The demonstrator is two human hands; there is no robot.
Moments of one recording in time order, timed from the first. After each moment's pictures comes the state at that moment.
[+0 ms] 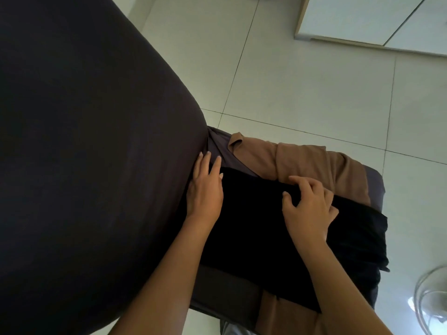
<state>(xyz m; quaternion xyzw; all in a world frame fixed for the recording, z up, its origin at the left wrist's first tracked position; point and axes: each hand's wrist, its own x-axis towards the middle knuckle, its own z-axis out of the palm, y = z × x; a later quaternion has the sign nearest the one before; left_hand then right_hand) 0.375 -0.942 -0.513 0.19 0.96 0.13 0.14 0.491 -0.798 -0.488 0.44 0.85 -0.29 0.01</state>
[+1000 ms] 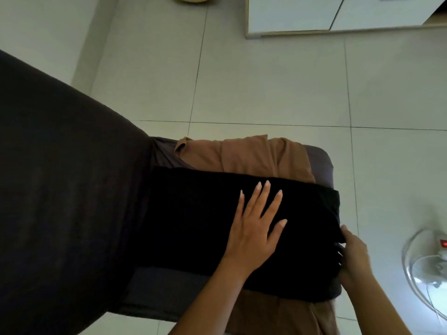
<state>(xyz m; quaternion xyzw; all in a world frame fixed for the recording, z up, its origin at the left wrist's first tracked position) 0.520 -0.846 -0.534 0.47 0.85 0.20 0.15 0.664 -0.706 -0.550 0.72 0.29 -0.62 -0.06</state>
